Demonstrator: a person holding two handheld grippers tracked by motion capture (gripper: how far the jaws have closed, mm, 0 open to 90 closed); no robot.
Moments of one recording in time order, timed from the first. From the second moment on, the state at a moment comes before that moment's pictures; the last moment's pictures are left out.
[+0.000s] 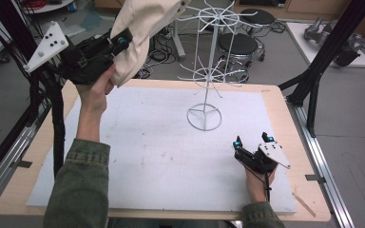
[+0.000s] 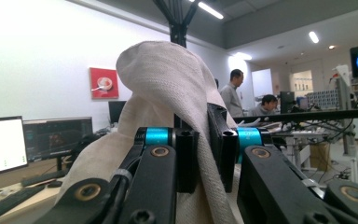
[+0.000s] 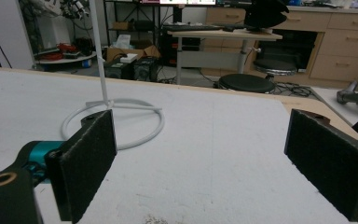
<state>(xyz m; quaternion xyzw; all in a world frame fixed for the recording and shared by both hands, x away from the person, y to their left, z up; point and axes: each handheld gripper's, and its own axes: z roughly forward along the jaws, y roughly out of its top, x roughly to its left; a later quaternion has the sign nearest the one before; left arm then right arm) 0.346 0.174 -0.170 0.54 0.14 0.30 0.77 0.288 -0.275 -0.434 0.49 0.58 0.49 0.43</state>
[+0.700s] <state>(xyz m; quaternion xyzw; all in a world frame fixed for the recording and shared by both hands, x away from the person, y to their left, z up) 0.353 0.154 -0.209 0.56 0.14 0.27 0.77 0.286 -0.277 -0.432 0.49 0.57 0.49 0.44</state>
